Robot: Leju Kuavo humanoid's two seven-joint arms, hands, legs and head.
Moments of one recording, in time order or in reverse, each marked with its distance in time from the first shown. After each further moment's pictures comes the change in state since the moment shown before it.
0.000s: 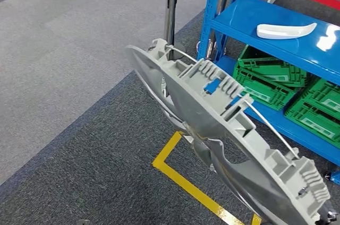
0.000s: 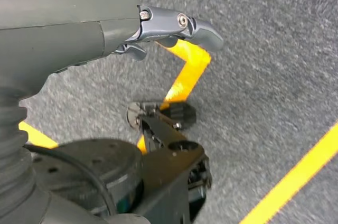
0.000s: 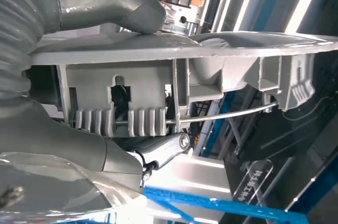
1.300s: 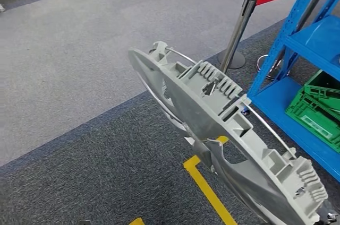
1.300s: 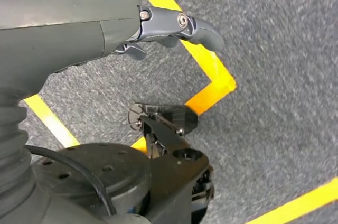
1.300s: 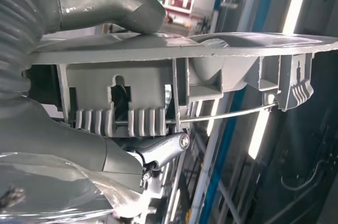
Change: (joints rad) left arm 0.000 -0.002 0.000 0.000 0.000 0.000 0.000; right arm 0.003 0.000 0.001 0.000 0.000 0.000 0.000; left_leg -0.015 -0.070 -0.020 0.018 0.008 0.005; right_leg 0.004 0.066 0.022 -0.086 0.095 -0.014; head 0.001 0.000
